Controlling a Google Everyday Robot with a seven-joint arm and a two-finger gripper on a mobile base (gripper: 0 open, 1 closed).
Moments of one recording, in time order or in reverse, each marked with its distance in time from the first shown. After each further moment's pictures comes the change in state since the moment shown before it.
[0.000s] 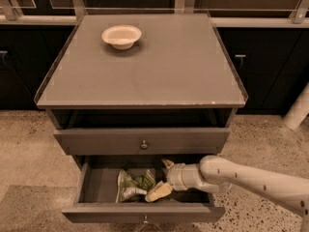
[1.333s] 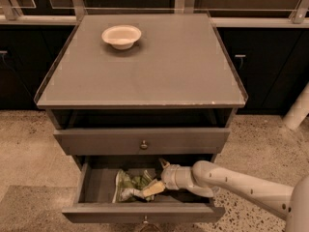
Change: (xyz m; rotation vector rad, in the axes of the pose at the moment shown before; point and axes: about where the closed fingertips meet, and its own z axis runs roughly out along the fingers) arm 0.016 -0.034 0.048 0.075 -0.080 0.053
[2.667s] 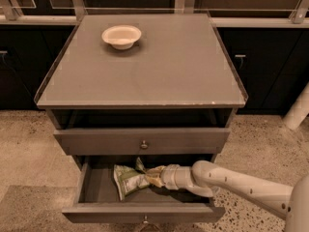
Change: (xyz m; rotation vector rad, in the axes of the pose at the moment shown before) arm 0.000 0.000 0.000 0.000 0.000 0.000
